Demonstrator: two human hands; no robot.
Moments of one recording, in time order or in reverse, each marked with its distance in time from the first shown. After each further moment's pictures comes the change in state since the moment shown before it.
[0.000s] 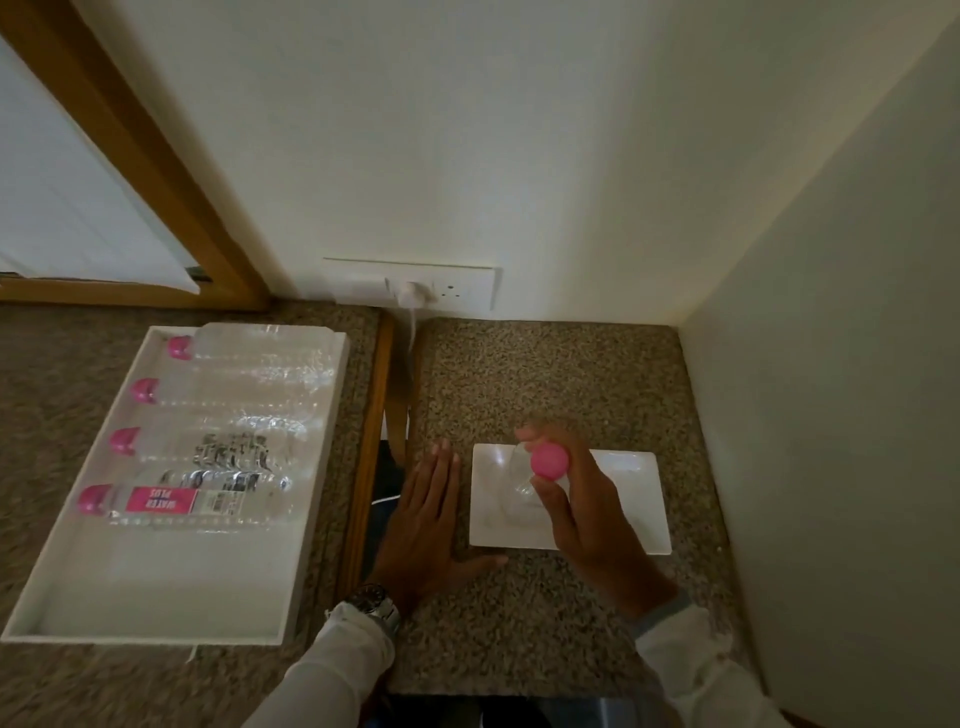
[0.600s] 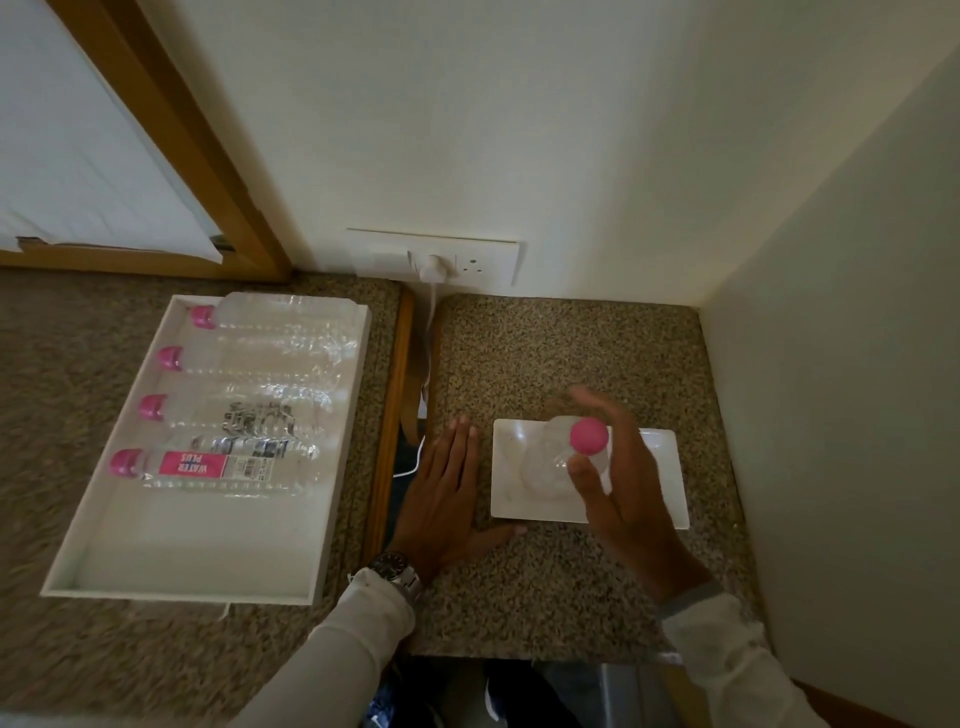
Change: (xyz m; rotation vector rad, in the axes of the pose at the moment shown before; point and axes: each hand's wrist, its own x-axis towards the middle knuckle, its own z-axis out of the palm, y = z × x) left_hand -0.001 0.001 -0.002 0.025 -0.040 -0.030; right_hand -0.007 -0.008 -0.003 -0.066 0.121 0.019
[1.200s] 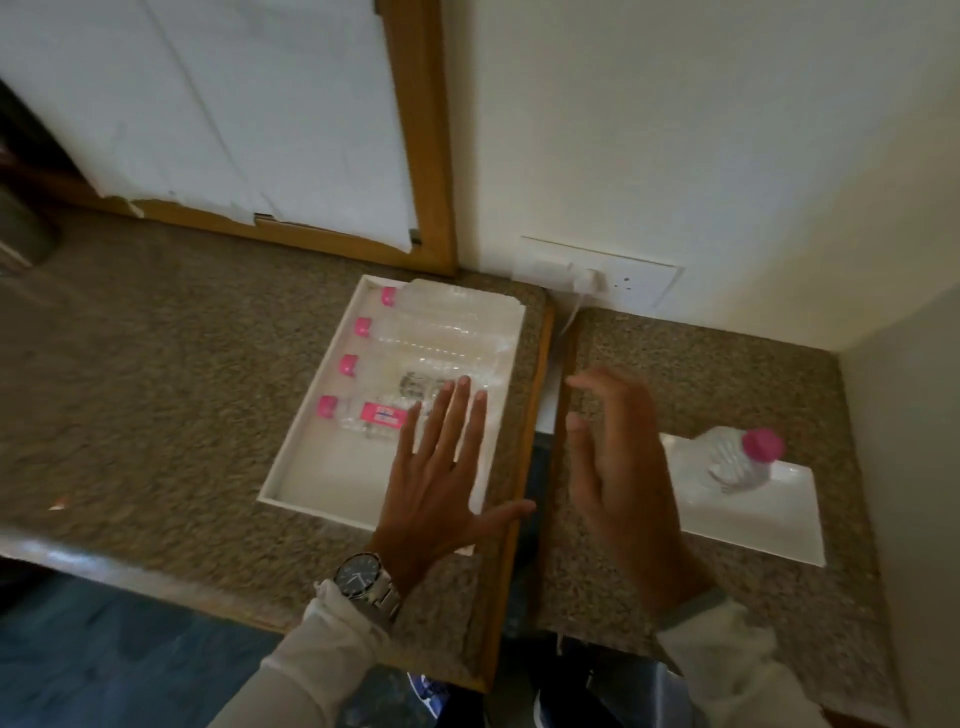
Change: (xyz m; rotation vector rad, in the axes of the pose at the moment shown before) left_hand -0.107 -0.085 -0.112 0.161 0.284 -0.145; right_hand 0.008 -0.132 0.115 -0.213 0.047 -0.294
